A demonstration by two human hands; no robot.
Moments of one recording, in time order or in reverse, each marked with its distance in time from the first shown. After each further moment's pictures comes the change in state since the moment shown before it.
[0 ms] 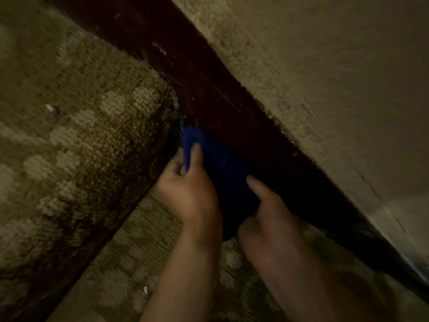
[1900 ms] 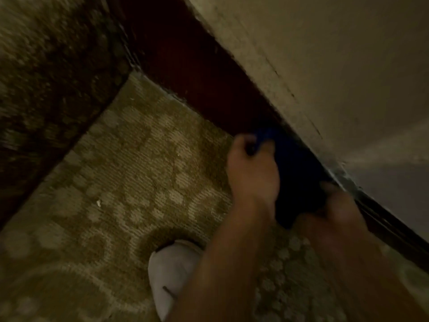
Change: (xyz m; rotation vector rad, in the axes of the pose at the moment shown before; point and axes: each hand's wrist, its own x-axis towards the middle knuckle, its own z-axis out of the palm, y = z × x) left_hand -0.171 -0.063 0.023 0.071 -0.490 -0.439; right_hand -0.087 -0.077 -0.180 0.100 0.195 -0.173
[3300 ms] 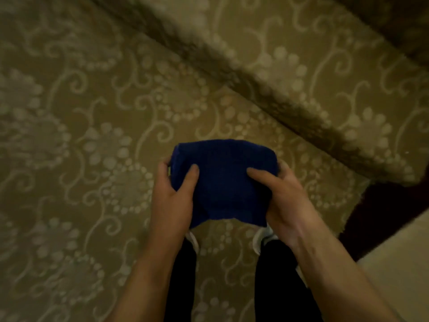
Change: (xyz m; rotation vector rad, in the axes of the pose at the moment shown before) left_hand -0.602 -0.057 -0.333 -0.866 1.154 0.277; right_hand -0.525 0.227 -0.049 -1.868 -1.033 0.386
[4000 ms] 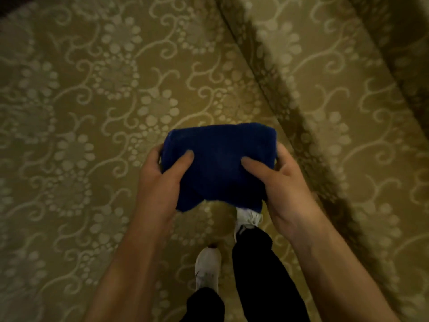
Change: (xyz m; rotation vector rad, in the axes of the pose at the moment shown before) left_hand 0.134 0.179 -0.250 -0.412 0.431 -0.013; right_hand 0.048 -0.058 0.389 -0.501 -0.475 -0.092
